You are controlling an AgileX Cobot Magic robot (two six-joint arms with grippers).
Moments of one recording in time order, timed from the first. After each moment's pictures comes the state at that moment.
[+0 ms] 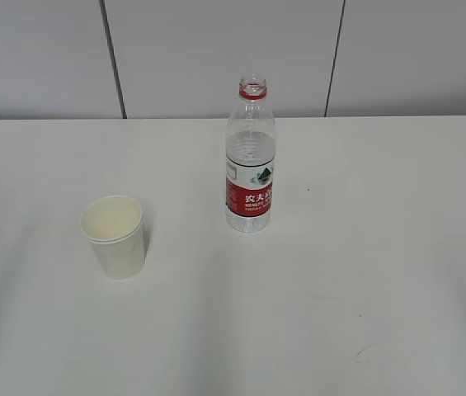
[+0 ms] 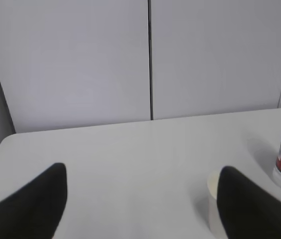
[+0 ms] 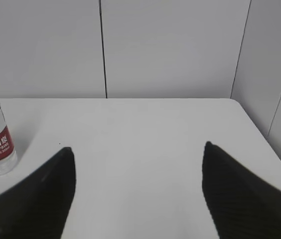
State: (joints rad) left arm -0.06 0.15 -0.34 -0.06 0.37 0.08; right arm -0.06 -0.02 -0.26 0.01 0.49 -0.07
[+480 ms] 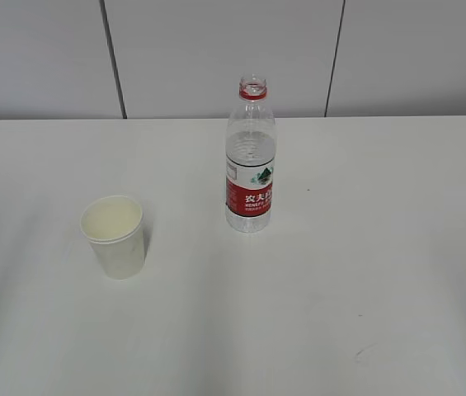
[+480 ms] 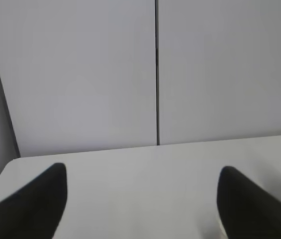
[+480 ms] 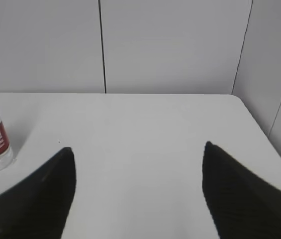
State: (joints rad) left arm -0.06 0.23 -0.33 -0.06 0.21 0.08; right arm -0.06 0.06 -0.26 0.01 0.43 -0.09
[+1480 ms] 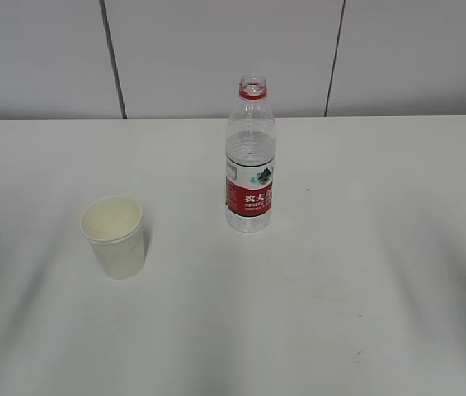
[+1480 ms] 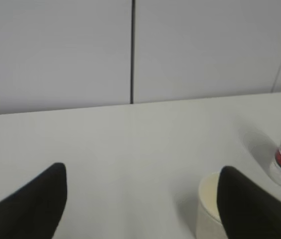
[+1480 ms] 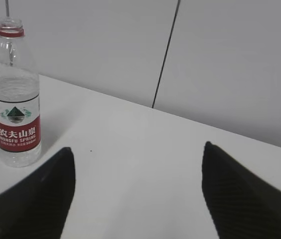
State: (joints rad) left arm -0.22 0.74 -0.23 -0.12 -0.25 0.08; right arm 0.12 0.73 -0.20 -0.16 -0.31 -0.12
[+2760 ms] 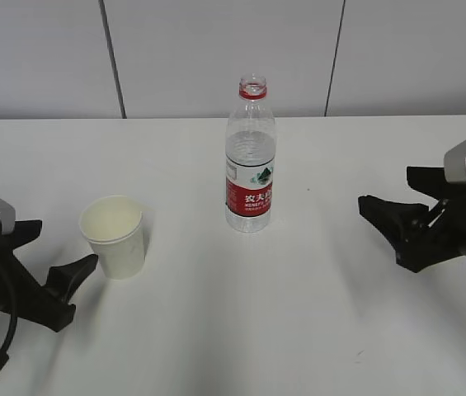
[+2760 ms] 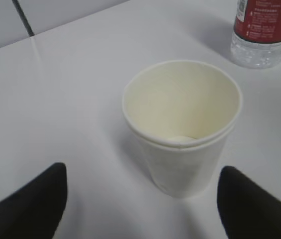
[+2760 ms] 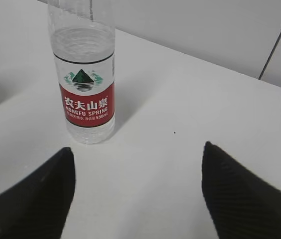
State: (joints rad) left arm -0.28 1.69 -0.22 0.20 -0.99 0.08; right arm 0.12 1.43 -0.37 -0.51 -0.70 0.13
